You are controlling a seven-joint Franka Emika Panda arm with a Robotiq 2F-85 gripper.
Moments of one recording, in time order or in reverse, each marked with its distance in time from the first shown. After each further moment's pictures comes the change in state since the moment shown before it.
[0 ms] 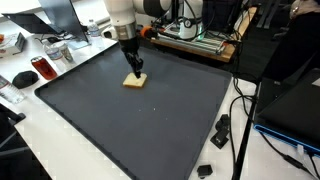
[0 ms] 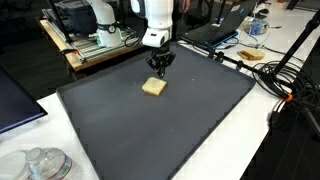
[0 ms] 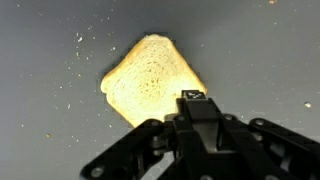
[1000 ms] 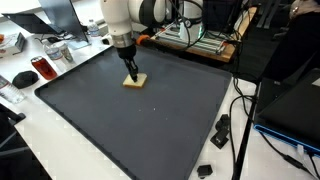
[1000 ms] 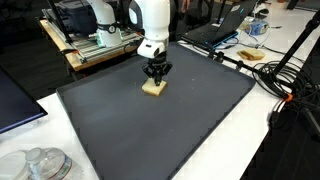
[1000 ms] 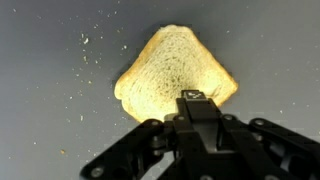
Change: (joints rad) arm 0.008 0.087 -0.044 0.036 0.000 0.039 0.079
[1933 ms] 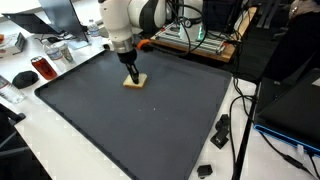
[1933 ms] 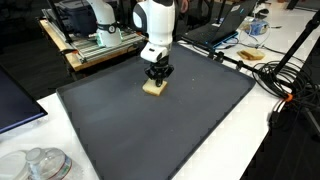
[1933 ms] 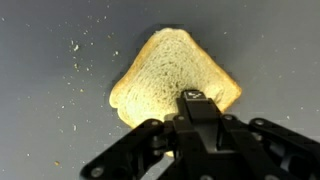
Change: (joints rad) arm 0.041 0.054 -0.027 0.053 -0.001 -0.042 0.054
